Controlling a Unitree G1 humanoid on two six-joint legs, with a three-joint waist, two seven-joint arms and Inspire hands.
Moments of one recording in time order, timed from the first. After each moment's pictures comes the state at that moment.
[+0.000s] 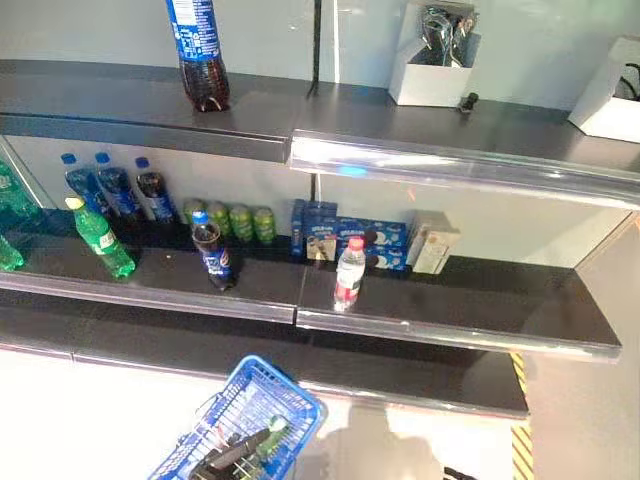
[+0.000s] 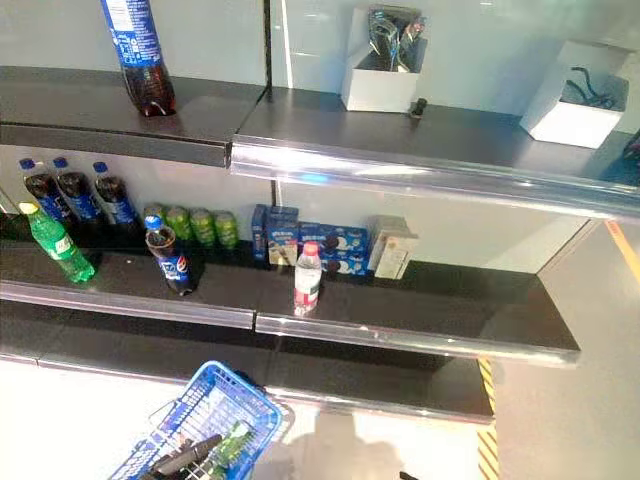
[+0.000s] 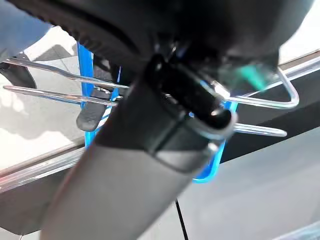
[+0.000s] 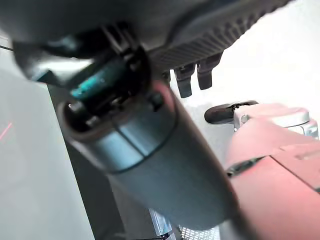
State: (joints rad) left arm 0.01 0.28 0.05 1.28 -0.79 0.02 -0.41; right arm 0.06 -0.25 0.03 1.29 0.22 -0.10 0.13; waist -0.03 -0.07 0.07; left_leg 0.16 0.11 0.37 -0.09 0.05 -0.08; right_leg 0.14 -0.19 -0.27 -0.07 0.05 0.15
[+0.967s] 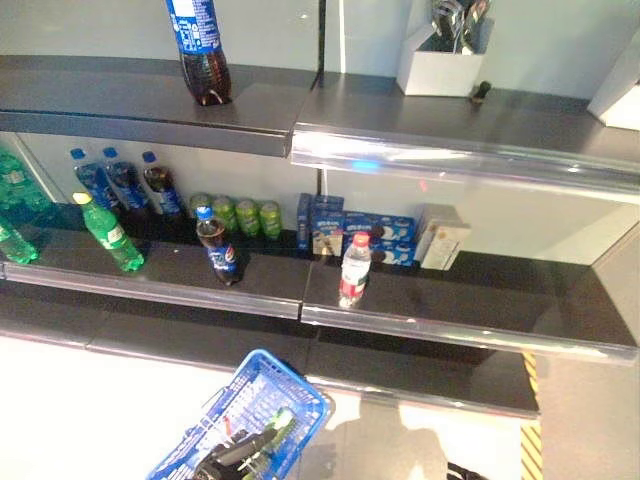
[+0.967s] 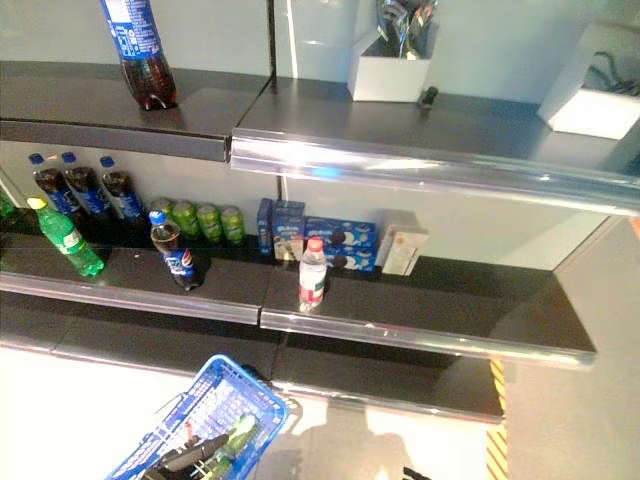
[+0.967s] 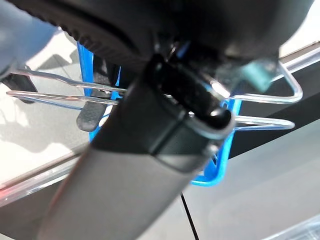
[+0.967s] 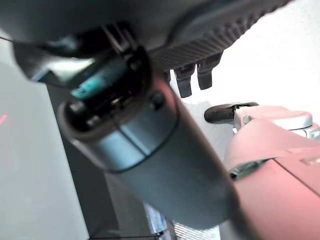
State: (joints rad) left arm 0.00 0.24 0.00 1.23 -0.76 0.02 -0.41; right arm 0.05 -0.30 0.02 1.28 0.23 -0.10 0.12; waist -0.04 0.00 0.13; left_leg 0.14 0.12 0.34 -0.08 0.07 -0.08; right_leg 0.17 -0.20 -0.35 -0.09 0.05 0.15
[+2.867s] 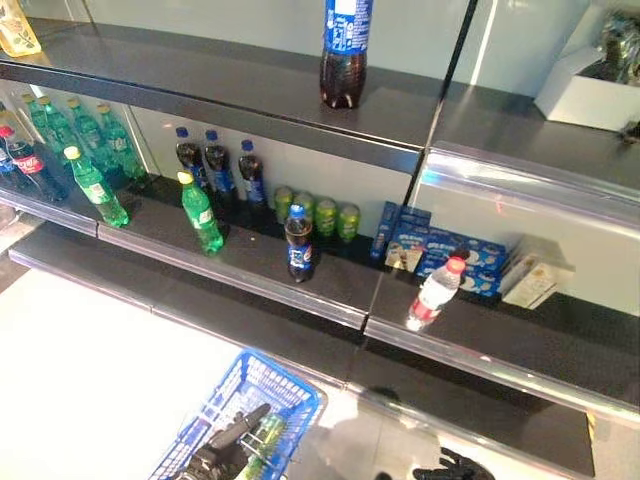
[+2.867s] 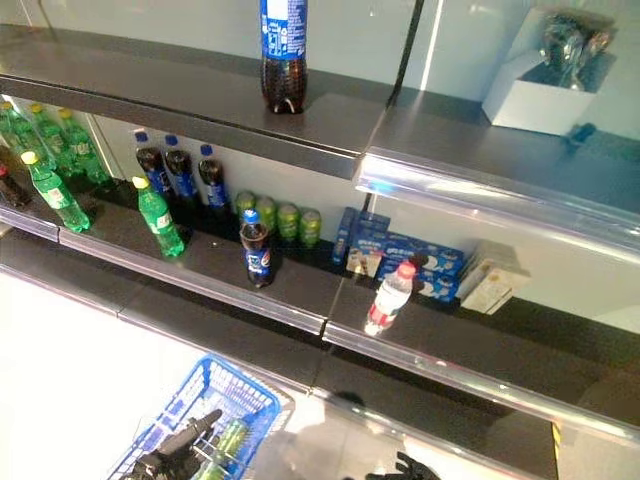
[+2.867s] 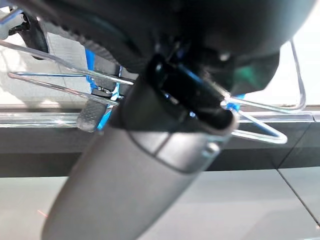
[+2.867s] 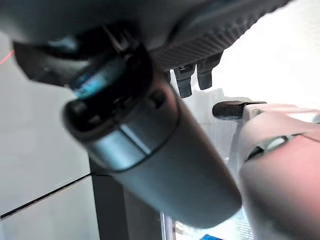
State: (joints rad) left arm -0.01 0.31 0.05 1.23 -0.94 0.14 -0.47; right arm 0.03 -0.25 0.04 1.28 0.24 -0.12 0.15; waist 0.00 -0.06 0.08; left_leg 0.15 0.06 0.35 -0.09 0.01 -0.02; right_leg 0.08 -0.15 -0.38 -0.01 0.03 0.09
